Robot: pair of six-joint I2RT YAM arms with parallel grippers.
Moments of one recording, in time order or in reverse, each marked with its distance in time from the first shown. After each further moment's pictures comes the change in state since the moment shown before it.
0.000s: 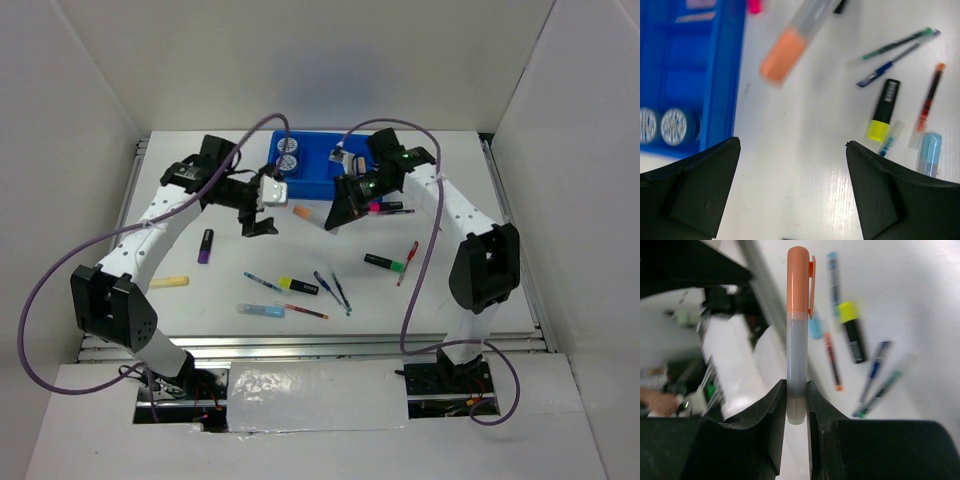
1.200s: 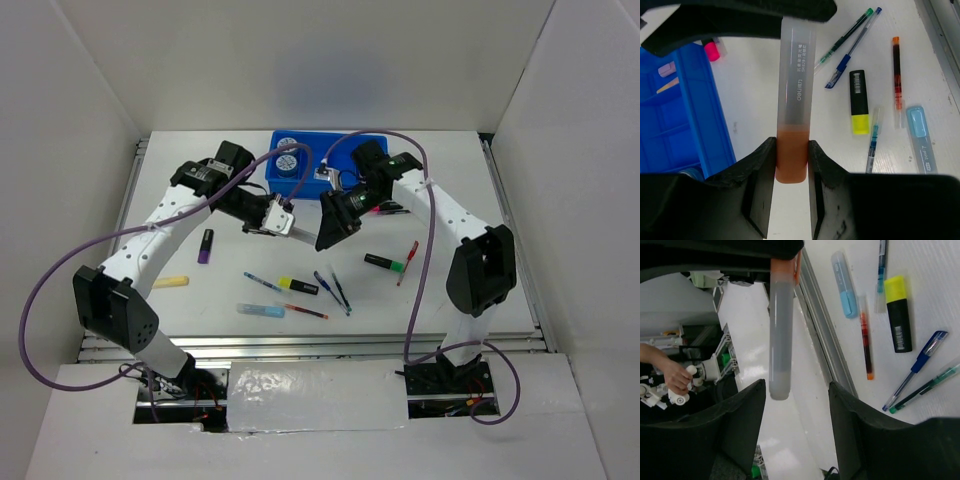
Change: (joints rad) left arm -0.079 0.003 0.042 -0.194 -0.002 0.290; right arm 0.065 -0.008 -0.015 -0.127 -0.058 -0.088
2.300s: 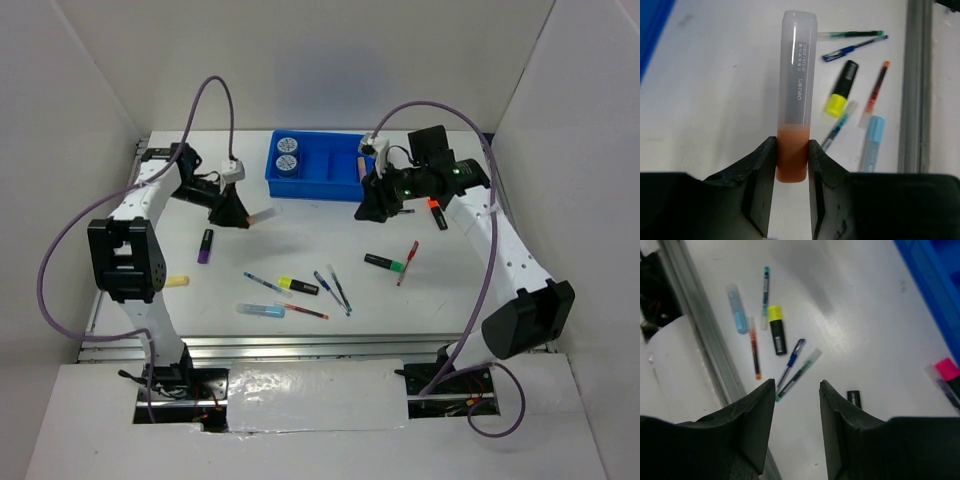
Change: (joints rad) left arm 0.444 0.360 0.132 -0.132 0.270 -0.291; right arm -0.162 -0.356 -0.131 0.210 0.326 -0.282
